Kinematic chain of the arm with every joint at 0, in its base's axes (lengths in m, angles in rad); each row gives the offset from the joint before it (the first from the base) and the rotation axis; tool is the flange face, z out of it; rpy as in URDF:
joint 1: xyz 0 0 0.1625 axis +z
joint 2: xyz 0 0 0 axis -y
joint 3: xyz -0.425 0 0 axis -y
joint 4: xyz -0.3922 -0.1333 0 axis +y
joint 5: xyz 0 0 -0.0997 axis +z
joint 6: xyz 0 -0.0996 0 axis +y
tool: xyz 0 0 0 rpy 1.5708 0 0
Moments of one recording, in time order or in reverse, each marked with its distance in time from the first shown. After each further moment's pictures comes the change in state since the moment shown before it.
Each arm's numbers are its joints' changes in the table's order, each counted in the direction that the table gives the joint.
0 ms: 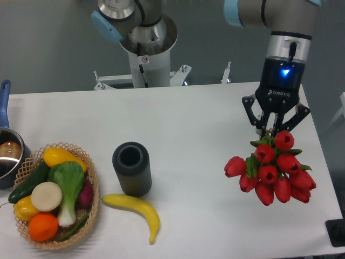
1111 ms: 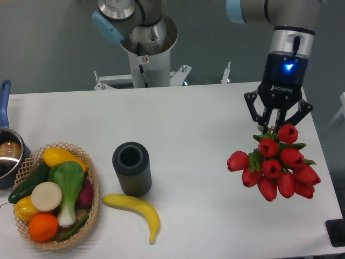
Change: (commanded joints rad) arm 0.009 -0.005 0.018 0.000 0.054 -0.002
